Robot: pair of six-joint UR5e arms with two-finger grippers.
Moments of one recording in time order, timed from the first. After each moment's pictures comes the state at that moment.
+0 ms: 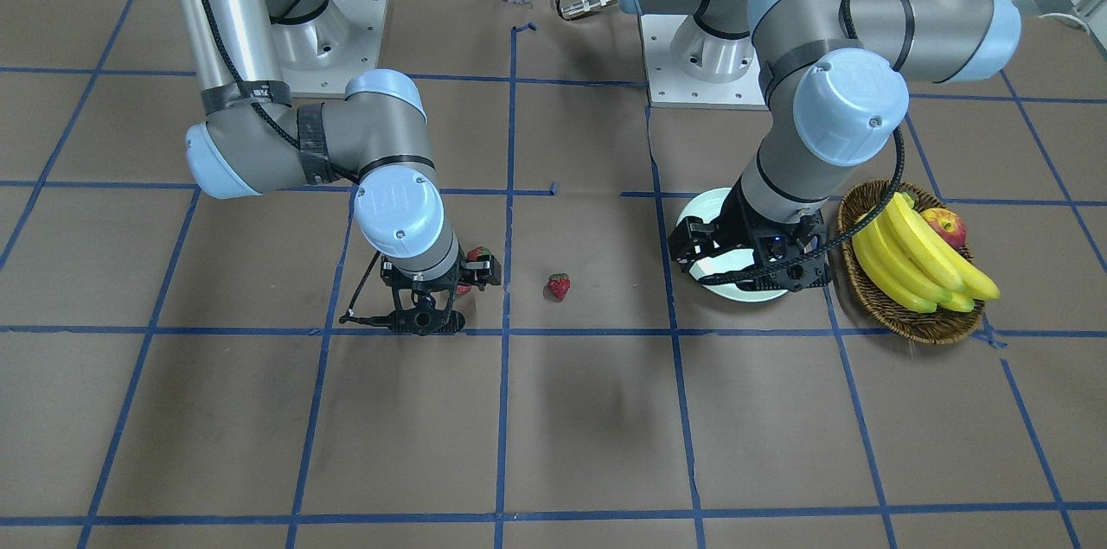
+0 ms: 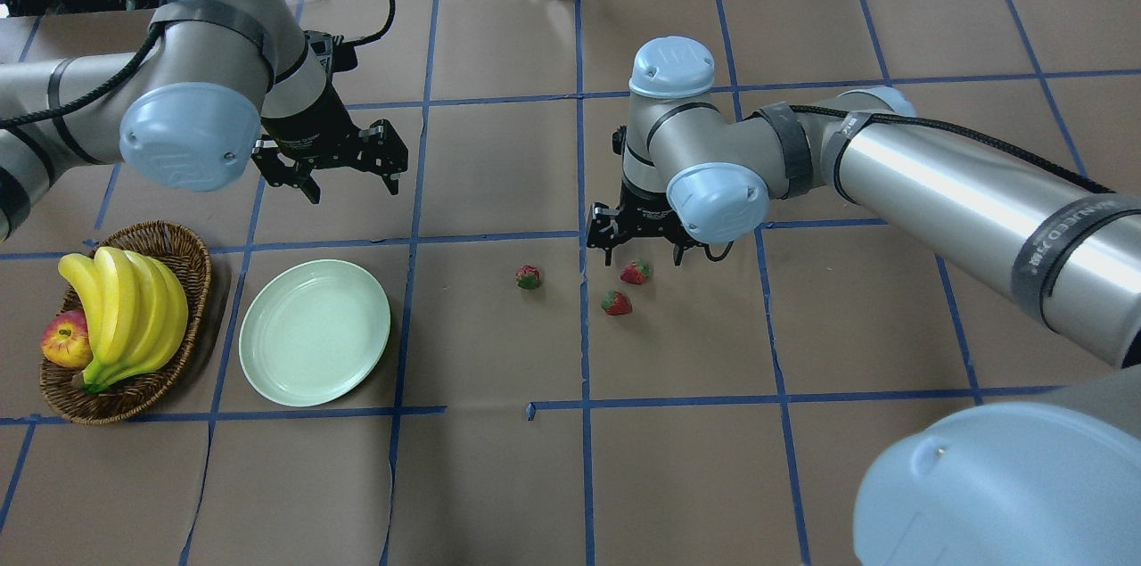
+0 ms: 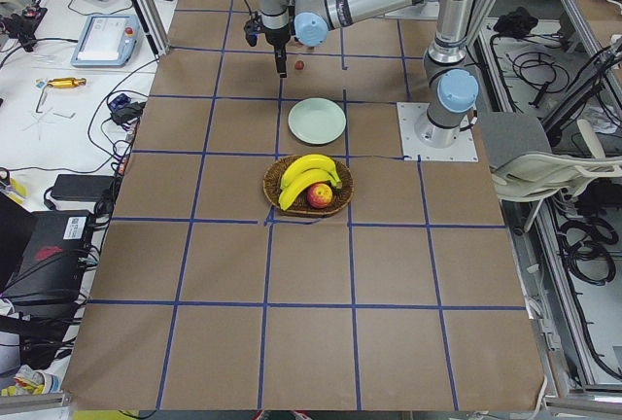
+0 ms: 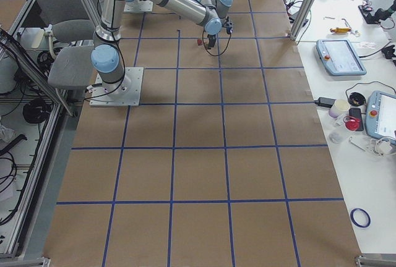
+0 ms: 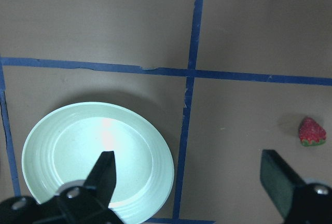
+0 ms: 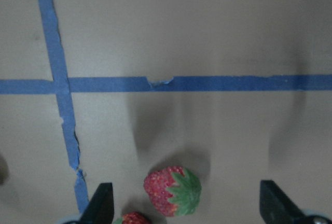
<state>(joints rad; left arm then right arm) -1.54 -1.76 -1.75 -1.27 1.56 -0.05 1.82 -1.10 1.76 -2.04 -1.47 0.25</state>
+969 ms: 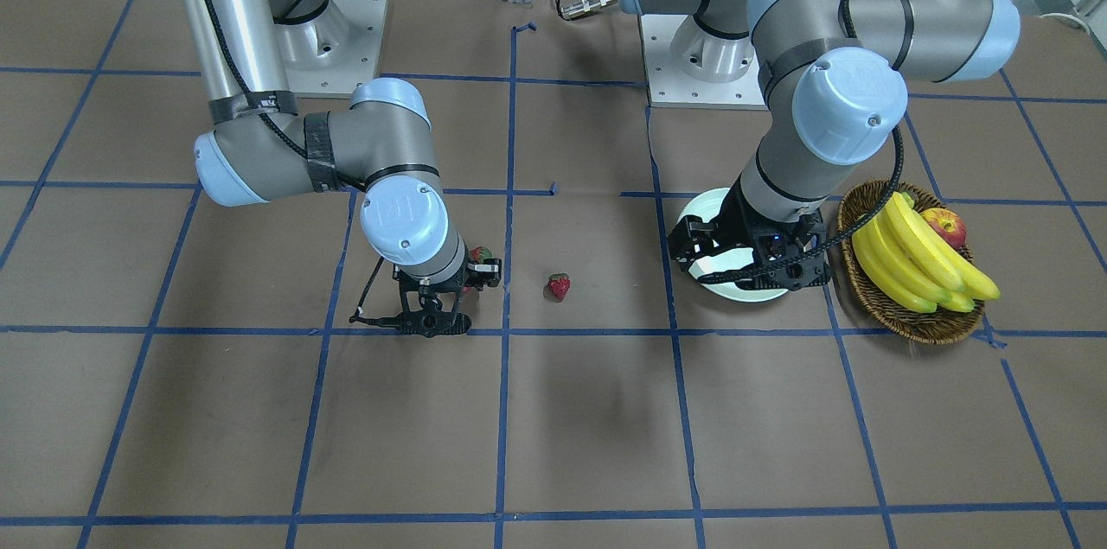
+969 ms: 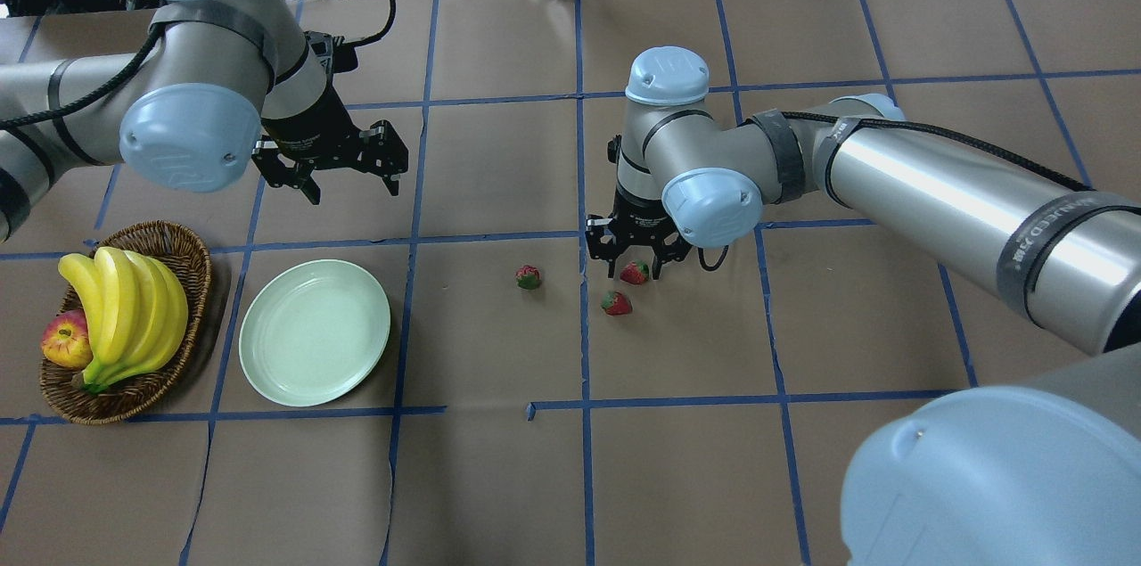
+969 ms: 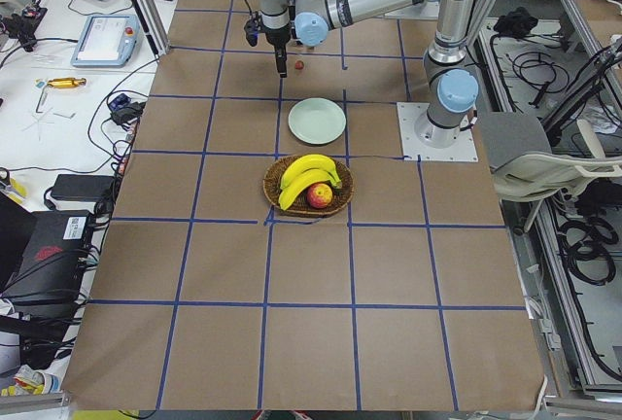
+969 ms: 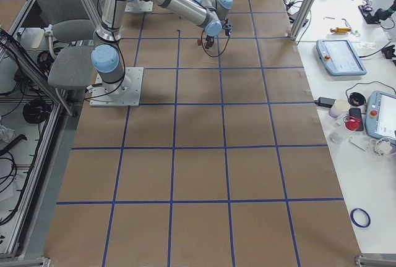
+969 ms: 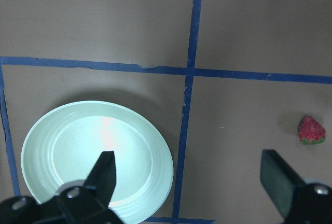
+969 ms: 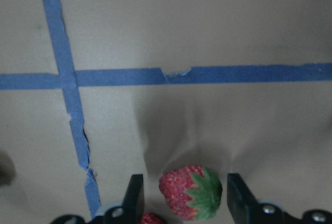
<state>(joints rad) -1.54 -1.76 -1.75 -1.27 1.56 -0.05 1.82 -1.09 1.76 -2.03 -1.43 0.27</state>
